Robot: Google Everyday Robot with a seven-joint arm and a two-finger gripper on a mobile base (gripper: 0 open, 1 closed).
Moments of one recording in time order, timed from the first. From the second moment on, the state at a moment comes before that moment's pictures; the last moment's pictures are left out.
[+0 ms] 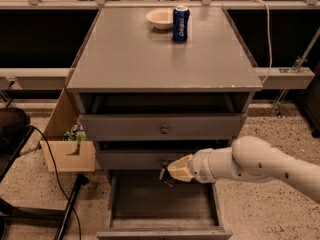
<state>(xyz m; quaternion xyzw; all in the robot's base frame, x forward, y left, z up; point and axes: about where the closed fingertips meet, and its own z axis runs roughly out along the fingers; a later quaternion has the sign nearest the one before) 0.487 -0.044 0.606 -0.41 0.80 0.31 0.32</state>
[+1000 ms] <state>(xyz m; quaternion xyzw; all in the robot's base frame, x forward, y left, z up) 0.485 -0.043 0.544 -0.41 0.81 0.31 0.30</state>
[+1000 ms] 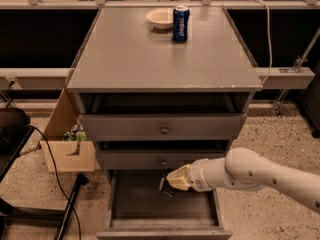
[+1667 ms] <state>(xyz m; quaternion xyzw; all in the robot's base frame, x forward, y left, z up) 0.497 -0.054 0.517 -0.43 0.80 0.28 0.30</state>
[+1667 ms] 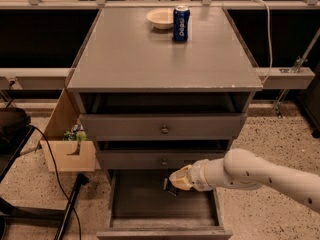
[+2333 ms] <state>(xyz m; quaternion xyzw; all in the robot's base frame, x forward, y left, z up) 0.524 -0.077 0.468 -0.43 0.81 0.26 0.31</state>
